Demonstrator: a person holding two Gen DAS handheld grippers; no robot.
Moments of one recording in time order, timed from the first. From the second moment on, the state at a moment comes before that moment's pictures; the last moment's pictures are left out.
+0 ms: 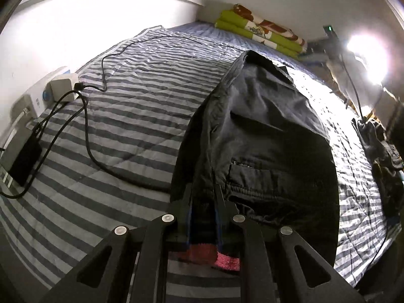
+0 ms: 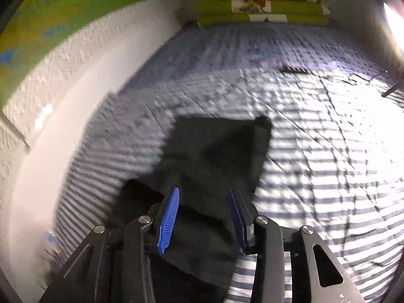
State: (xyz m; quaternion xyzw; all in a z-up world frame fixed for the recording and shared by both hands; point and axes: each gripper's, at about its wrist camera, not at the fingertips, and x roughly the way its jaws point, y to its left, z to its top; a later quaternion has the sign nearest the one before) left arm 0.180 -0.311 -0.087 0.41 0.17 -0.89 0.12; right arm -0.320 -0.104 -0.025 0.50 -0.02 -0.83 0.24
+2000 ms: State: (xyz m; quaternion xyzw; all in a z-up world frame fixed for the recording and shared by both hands) left arm 0.043 -0.158 -0.071 0.48 0.01 -0.88 0.04; right arm -0.157 -0.032 -0.133 0.60 -0.19 -0.69 0.36
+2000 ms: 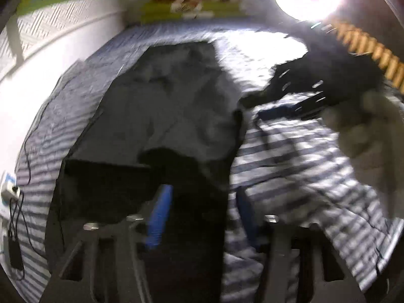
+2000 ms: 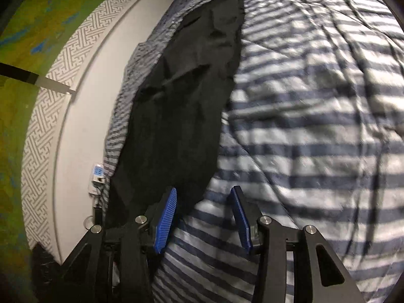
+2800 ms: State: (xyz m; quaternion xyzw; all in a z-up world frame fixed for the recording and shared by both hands) left arm 0.038 -0.228 -0.084 0.47 0.15 -0.87 0.02; right arm -0.185 -0.080 -0.093 0.53 -0.18 -0.65 0.51
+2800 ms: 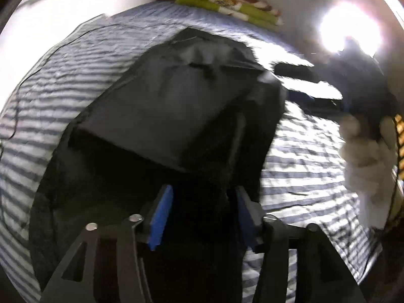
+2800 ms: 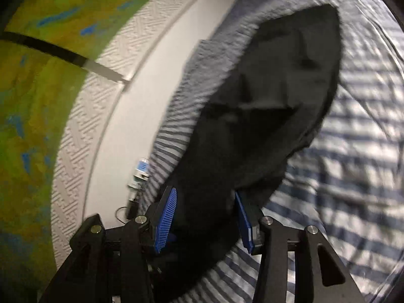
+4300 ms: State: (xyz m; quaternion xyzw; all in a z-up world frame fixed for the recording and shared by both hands) left arm 0.149 -0.317 -0.090 0.48 0.08 -0.85 0.20; right arm -0.067 -0.087 -0.124 0.56 0.07 -0.72 0.40
